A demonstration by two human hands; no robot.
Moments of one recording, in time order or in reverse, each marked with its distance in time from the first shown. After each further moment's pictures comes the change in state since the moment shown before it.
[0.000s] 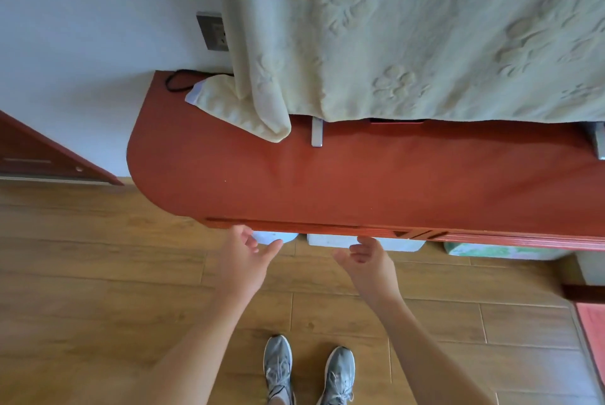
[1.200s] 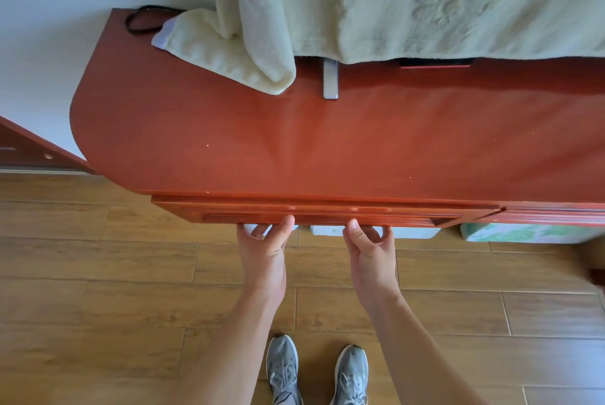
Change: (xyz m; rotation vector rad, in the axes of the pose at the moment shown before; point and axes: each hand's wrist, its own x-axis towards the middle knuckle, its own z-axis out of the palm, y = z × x) left_hand 0.030 -0.053 0.087 -1.157 -0.061 -0.145; right_hand 0.059 0.055 0.080 1.074 -0.011 -0.017
